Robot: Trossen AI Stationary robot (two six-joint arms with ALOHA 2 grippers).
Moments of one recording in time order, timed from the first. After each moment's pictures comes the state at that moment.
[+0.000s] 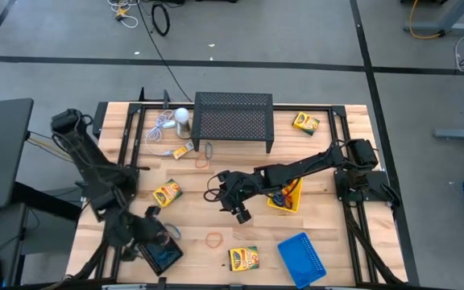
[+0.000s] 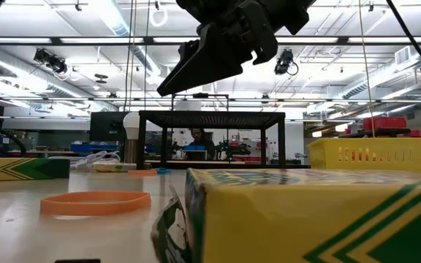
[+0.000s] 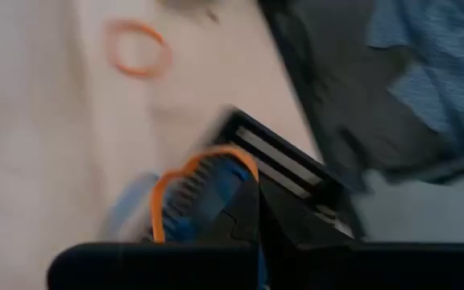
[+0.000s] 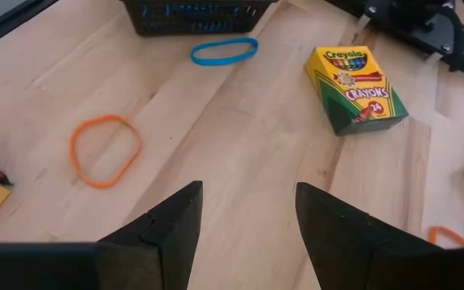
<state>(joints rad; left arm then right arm) -1.03 1.16 0.66 -0.34 -0.32 -0.72 0.17 1.93 1.34 -0.12 -0.11 -0.36</state>
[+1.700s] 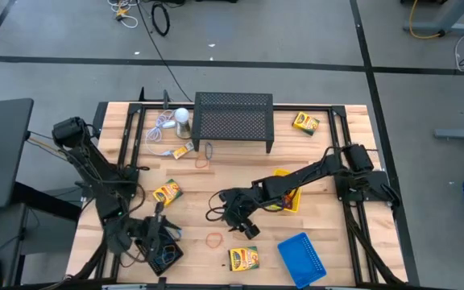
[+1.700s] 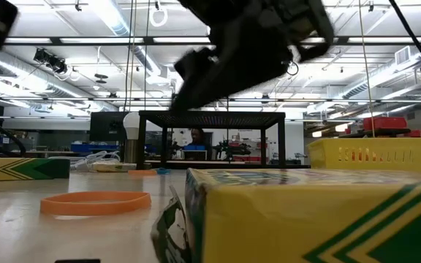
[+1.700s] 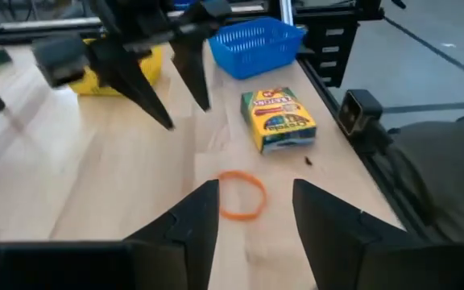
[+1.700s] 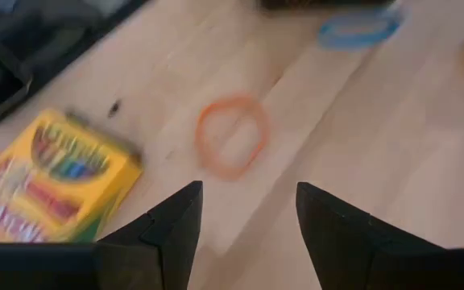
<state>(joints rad) -1.05 1.33 0.51 0.25 -0.91 -0.43 0.25 1.99 1.34 -0.19 -0.28 -0.31</state>
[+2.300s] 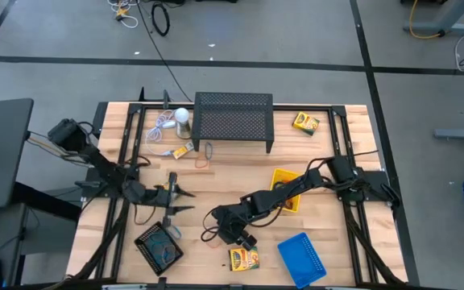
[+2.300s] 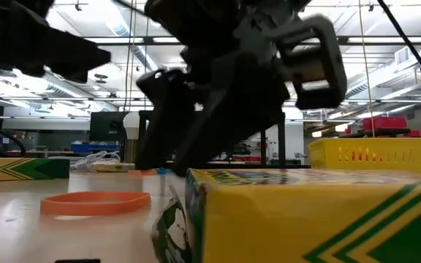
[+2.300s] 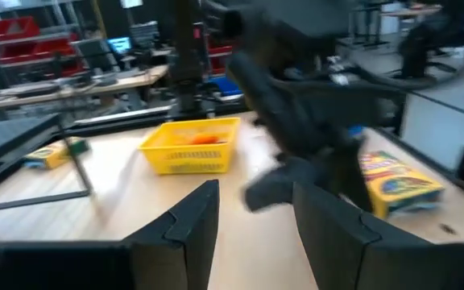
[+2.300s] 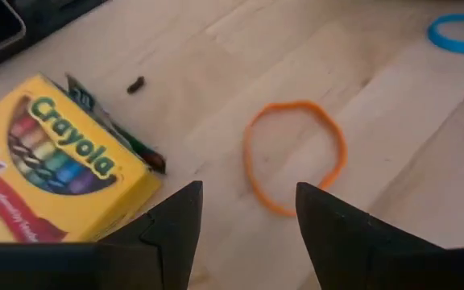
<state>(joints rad) -0.61 1.33 0.12 1.17 -0.59 0.12 0.31 2.19 1.51 -0.24 -0.28 -0.45</state>
